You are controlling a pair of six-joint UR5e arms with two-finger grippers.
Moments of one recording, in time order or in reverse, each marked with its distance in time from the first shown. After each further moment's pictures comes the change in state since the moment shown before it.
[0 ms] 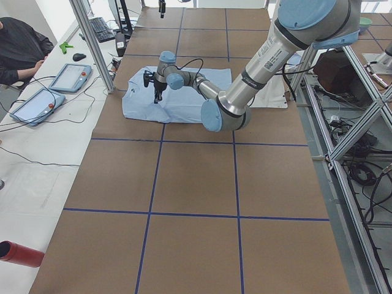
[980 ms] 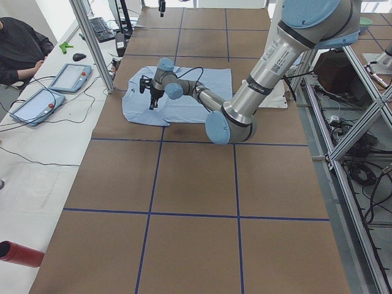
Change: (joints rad) left arm -0.042 0.082 -0.081 -0.011 0.003 0.041; right arm 0.013 -0.001 -0.002 0.000 0.000 -0.007
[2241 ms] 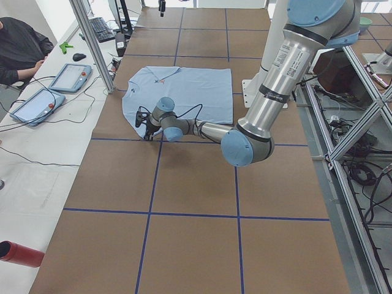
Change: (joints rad) left arm -0.087 0.292 0.071 -0.500 -0.006 0.089; right arm 0.005 -0.001 0.004 0.000 0.003 -0.004
